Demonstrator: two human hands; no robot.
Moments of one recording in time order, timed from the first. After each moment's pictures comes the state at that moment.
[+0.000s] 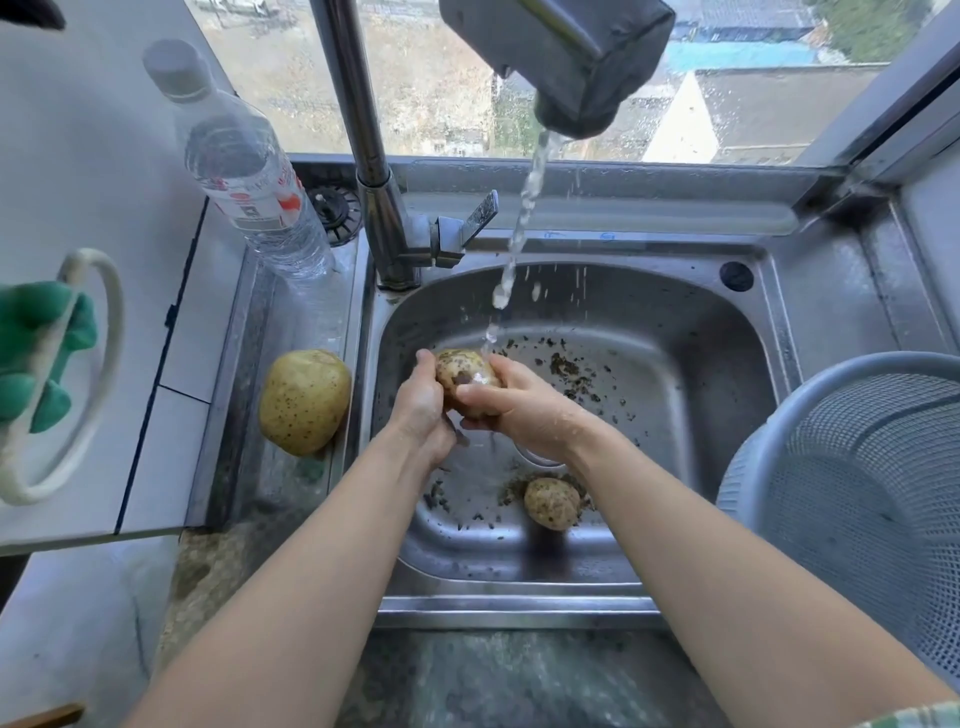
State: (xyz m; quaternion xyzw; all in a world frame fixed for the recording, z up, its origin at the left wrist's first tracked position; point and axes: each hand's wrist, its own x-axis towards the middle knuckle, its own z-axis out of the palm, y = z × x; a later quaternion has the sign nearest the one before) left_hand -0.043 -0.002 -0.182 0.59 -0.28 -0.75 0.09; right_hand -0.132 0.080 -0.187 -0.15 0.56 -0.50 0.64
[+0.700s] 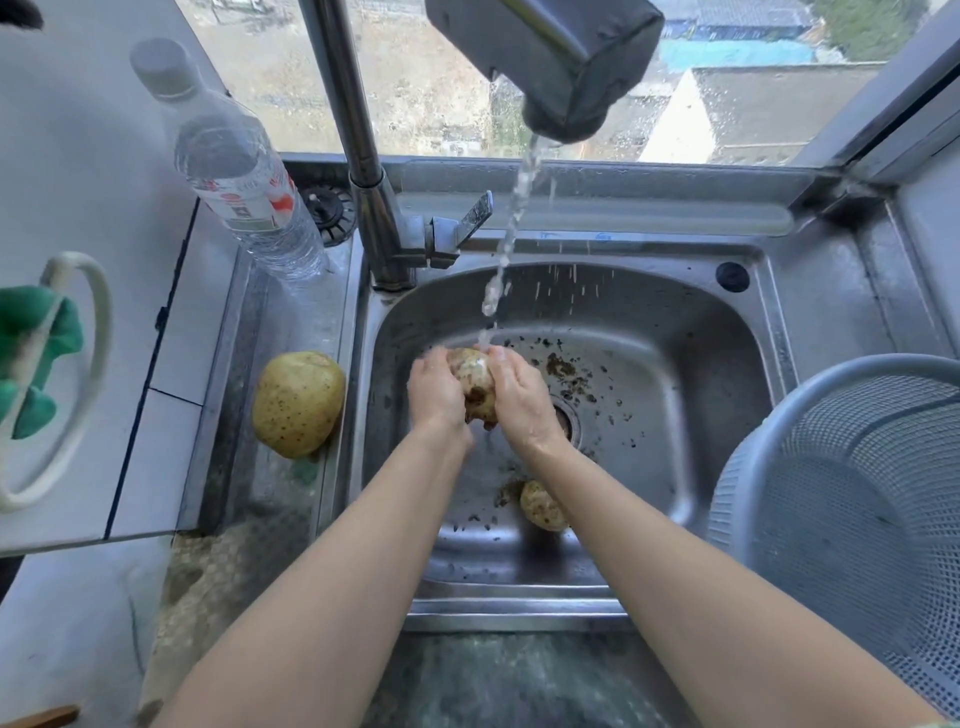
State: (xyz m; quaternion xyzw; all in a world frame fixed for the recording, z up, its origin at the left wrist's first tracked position) left_hand -0.065 0.013 -0.172 0.62 -0.27 -0.71 0.21; right_hand -0.113 0.071 -0.193 -0.15 0.75 -0.52 0.37
